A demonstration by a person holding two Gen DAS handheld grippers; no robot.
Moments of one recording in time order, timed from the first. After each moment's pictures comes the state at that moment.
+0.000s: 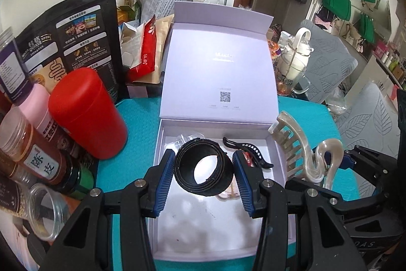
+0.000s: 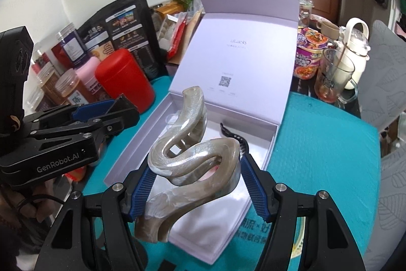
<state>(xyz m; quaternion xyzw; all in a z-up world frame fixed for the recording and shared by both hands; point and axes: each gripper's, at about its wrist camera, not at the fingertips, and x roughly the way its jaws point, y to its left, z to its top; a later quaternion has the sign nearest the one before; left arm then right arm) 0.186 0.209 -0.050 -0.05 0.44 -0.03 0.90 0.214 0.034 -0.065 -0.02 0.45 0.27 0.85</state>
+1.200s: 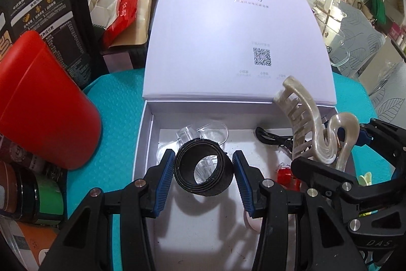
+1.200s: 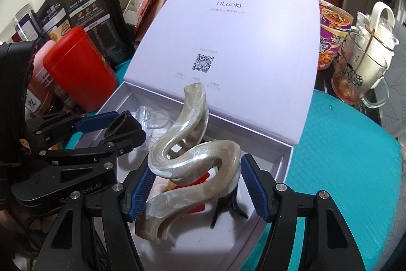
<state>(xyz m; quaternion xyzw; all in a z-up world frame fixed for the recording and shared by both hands) 0.255 0.207 -0.153 -0.03 0.50 -0.03 0.87 0.289 0.058 -0.144 -0.05 0.48 0.26 0.83</state>
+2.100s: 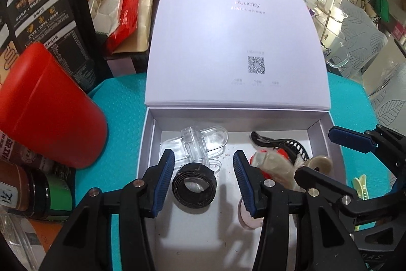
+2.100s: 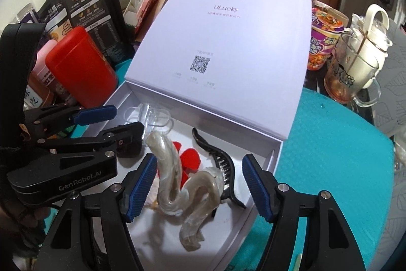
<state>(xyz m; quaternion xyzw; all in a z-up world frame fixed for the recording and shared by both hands) 0.253 0.200 -0.128 -0.02 0.50 -0.01 0.86 0.279 0.054 -0.132 -0.06 0.48 0.25 0.84</state>
